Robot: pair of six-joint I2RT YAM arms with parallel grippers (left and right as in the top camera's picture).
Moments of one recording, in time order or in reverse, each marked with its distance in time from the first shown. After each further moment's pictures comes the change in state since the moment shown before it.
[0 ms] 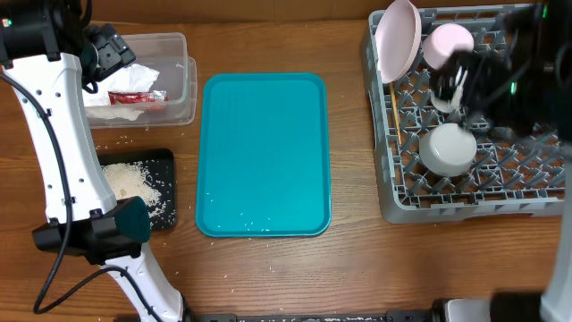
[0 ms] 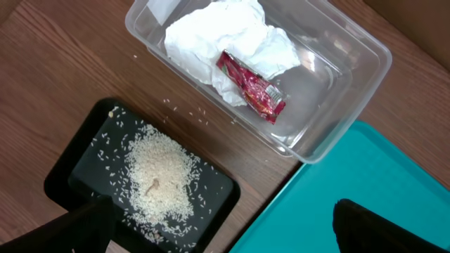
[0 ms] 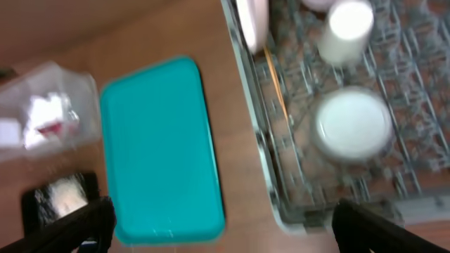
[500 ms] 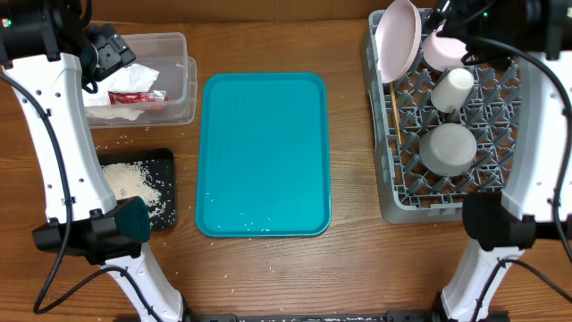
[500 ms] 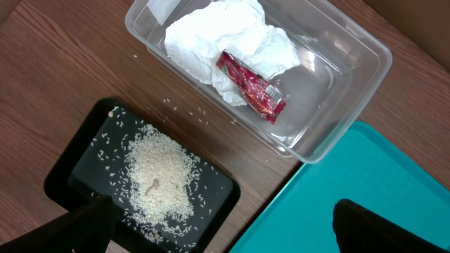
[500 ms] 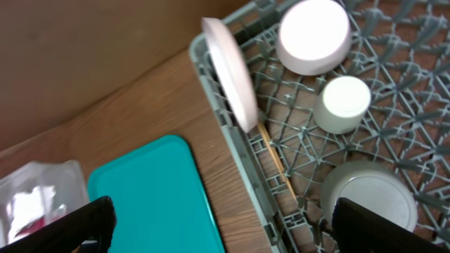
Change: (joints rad) left arm 0.000 0.000 0.000 0.000 0.000 0.000; right arm 0.000 0.524 0.622 -0.002 0.118 0.152
